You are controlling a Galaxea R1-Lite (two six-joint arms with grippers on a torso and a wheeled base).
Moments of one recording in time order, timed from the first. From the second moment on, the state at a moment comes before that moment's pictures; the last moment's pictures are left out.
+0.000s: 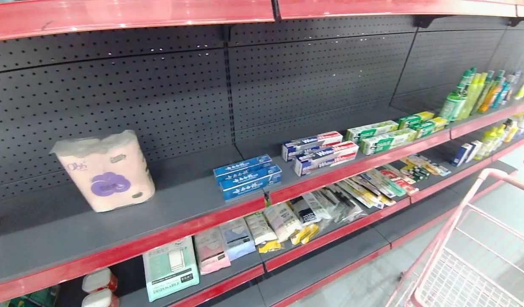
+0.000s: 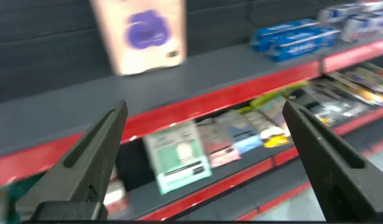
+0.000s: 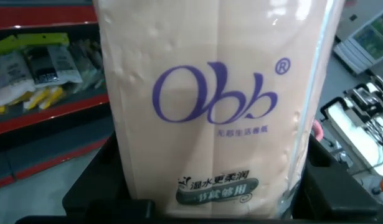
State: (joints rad) left arm 0.01 0.00 0.00 0.00 0.00 0.01; right arm -0.17 0.68 -0.58 0.11 -0.14 -0.39
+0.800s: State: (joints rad) left arm 0.01 0.00 0.00 0.00 -0.01 0.01; right arm -0.17 0.66 -0.54 0.10 -0.13 -0.43
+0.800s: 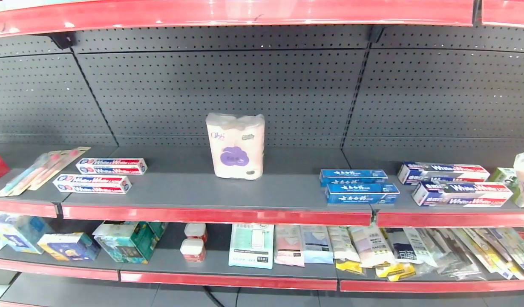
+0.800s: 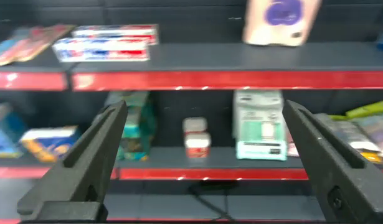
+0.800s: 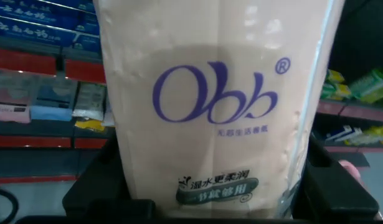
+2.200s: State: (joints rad) left arm 0.01 0.00 0.00 0.00 0.00 0.01; right arm -0.17 0.63 -0.52 0.09 -0.13 -0.42
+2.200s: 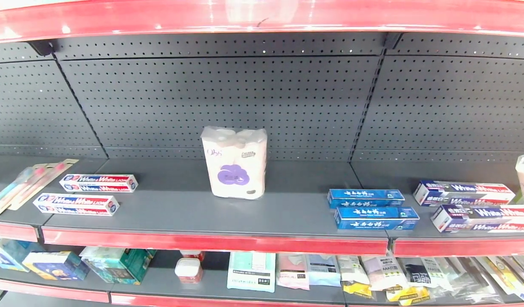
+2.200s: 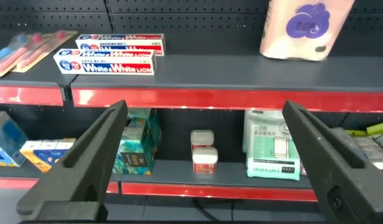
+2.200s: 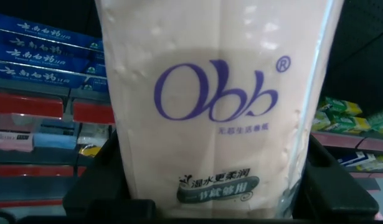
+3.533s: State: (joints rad) left arm 0.09 0.97 -0.43 -0.33 -0.24 -0.07; right arm -0.14 0.63 -0.52 -0.01 0.03 -0.23
